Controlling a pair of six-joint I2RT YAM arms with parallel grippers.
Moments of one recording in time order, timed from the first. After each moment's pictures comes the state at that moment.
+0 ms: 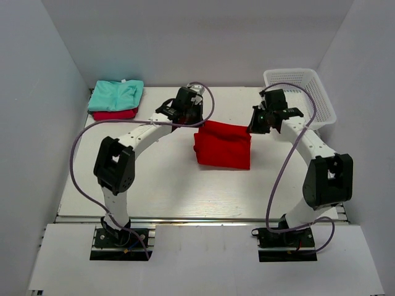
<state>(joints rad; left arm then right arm) -0.58 1.89 1.58 -0.39 0.06 -0.38 0.23 1.60 1.29 -0.59 -0.19 0.34</state>
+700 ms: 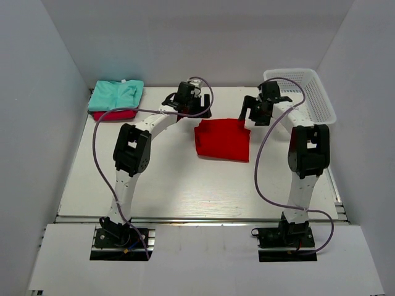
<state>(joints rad) -0.48 2.26 1.88 -0.28 0.13 -0.31 0.16 2.03 1.60 -0.52 -0.20 0.31</state>
